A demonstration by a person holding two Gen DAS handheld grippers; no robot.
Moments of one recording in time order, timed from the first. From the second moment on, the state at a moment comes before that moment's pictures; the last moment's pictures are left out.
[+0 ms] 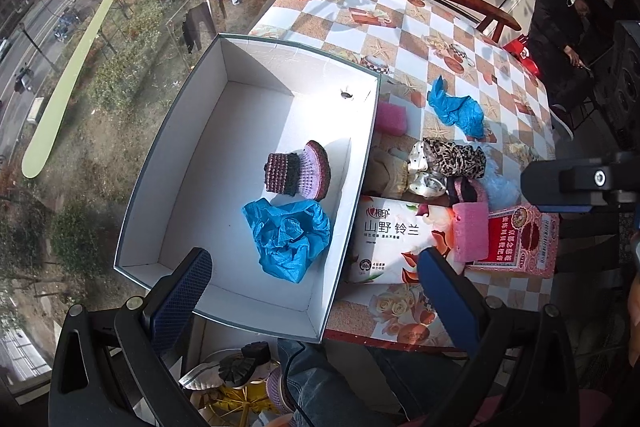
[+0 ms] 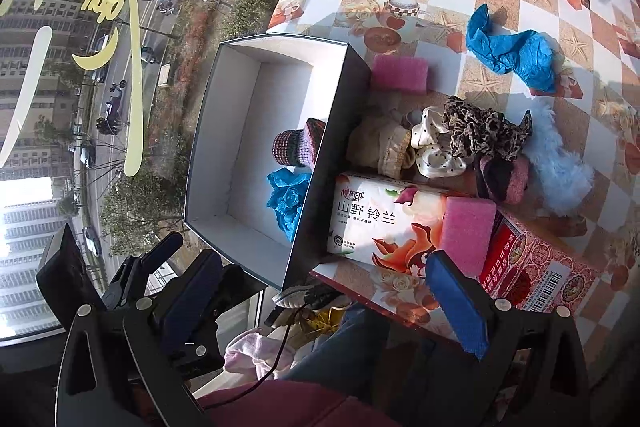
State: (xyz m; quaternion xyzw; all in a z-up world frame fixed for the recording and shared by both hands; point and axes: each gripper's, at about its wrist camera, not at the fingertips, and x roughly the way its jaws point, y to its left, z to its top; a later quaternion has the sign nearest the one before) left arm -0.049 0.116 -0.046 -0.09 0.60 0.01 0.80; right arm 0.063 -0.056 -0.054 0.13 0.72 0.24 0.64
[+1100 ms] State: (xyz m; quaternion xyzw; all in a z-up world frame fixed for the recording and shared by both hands) left arm 0.206 -0.111 -0.176 0.14 0.67 -0.14 0.71; right arm 0.136 -0.230 -0.238 0.07 0.78 0.13 0.61
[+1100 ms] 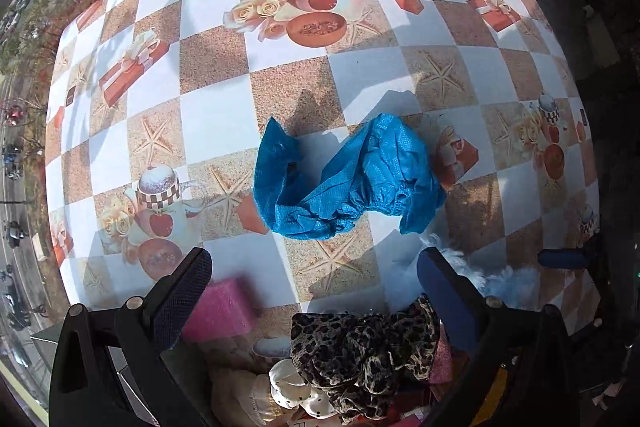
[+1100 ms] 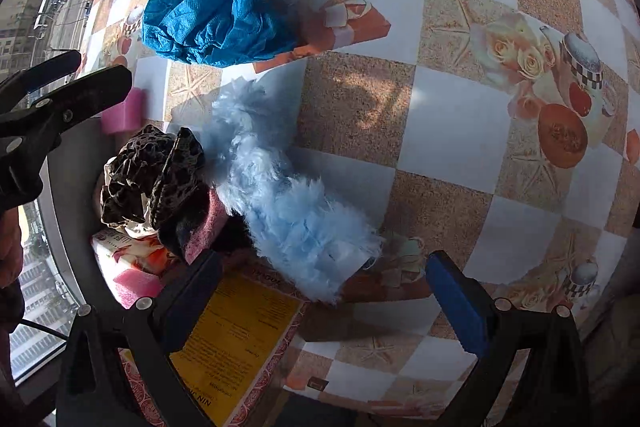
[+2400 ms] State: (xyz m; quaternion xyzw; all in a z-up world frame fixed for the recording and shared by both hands) left arm 0.246 -0.141 -0.249 0.05 0.73 -0.06 0.68; right arm 0.172 -0.251 -0.258 -0.05 0.72 0.13 0.68
